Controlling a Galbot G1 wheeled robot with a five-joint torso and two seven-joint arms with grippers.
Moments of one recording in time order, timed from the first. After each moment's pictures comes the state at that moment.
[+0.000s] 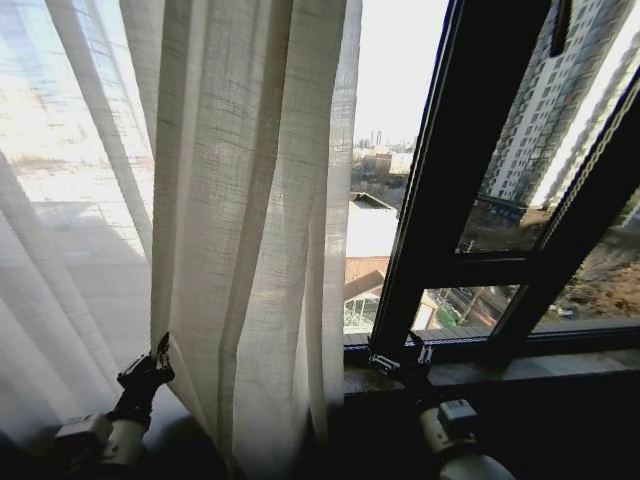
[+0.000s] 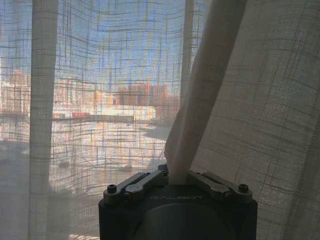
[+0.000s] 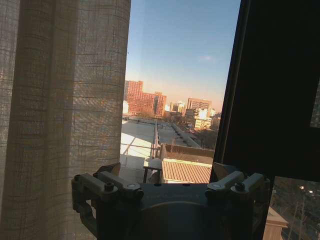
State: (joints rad) left arm 1.78 -1.21 -0.82 -2.50 -0.48 0.25 -0.30; right arm -1.61 1.04 0.37 2.41 0.25 -0.24 0.39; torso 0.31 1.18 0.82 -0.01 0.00
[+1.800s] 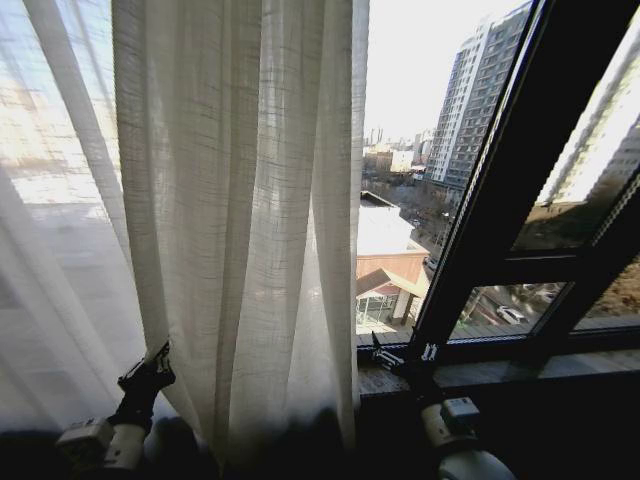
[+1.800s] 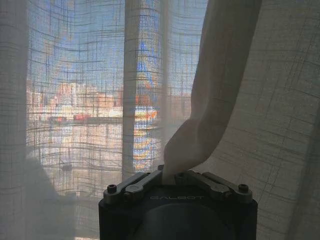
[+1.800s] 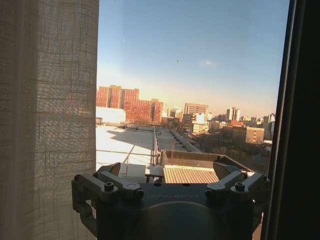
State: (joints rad) left arm 1.78 -1.22 -0.81 -2.50 -0.46 0.25 -0.29; right arm -1.59 1.03 0.37 2.38 0.28 -0.18 0.40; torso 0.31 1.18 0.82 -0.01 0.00
